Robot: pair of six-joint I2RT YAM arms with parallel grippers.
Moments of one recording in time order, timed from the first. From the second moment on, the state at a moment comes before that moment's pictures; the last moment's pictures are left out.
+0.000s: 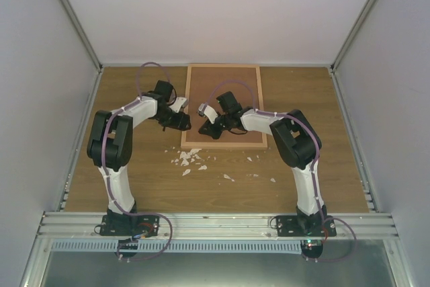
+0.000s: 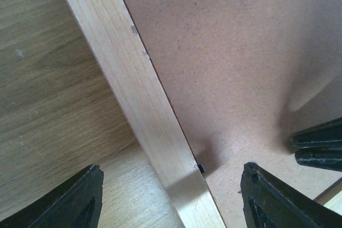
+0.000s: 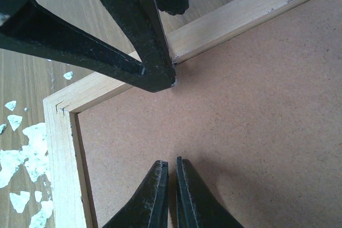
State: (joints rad) left arm -0.23 1.95 1.32 -0.64 0.37 0.09; right arm 0.60 2.13 1.37 -0.16 -0.59 -0.28
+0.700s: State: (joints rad) left arm -0.21 1.95 1.33 -0.64 0.33 0.06; right arm 0.60 2.13 1.37 -0.16 -0.59 -0.28
